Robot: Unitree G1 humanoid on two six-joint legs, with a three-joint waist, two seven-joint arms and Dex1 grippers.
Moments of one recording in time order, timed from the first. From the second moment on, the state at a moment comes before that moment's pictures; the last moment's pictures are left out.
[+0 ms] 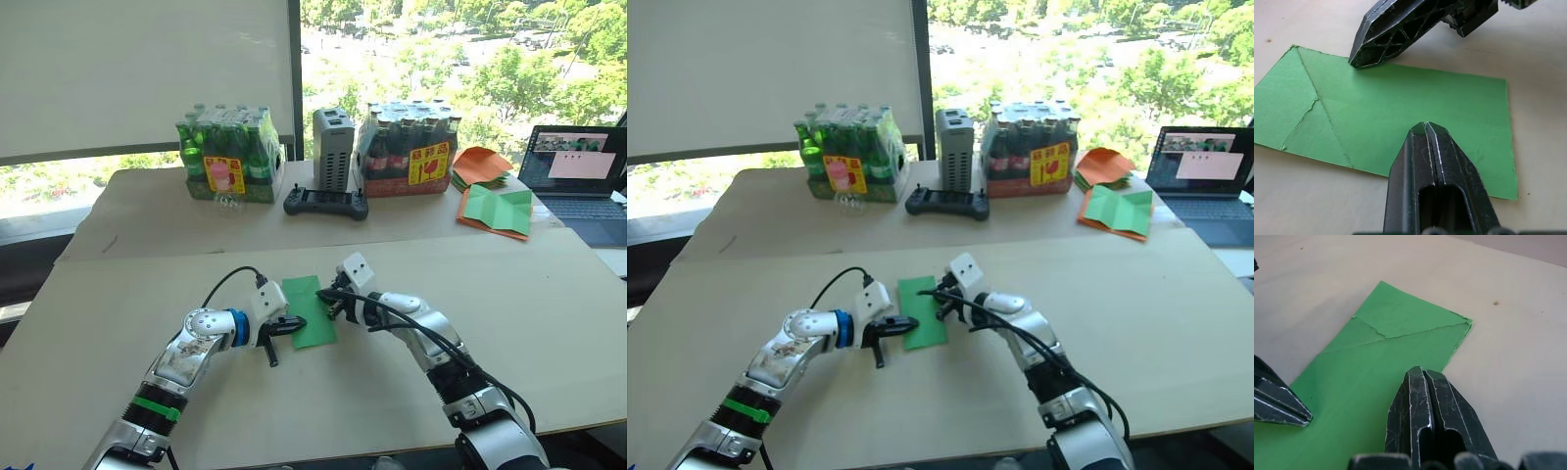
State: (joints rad) left arm -0.39 0.48 -0.24 0.08 -0.15 0.34 -0.93; right arm -0.63 -0.22 0.26 0.28 0.17 0.54 0.57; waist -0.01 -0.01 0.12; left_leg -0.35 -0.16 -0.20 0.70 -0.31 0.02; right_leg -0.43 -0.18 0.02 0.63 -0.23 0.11
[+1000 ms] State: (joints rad) left arm -0.39 0.49 -0.24 0.08 -0.15 0.34 -0.93; right arm -0.72 -0.15 0.21 0.50 0.09 0.39 0.61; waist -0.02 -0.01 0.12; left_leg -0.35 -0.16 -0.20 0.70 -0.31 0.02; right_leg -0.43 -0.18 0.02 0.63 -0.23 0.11
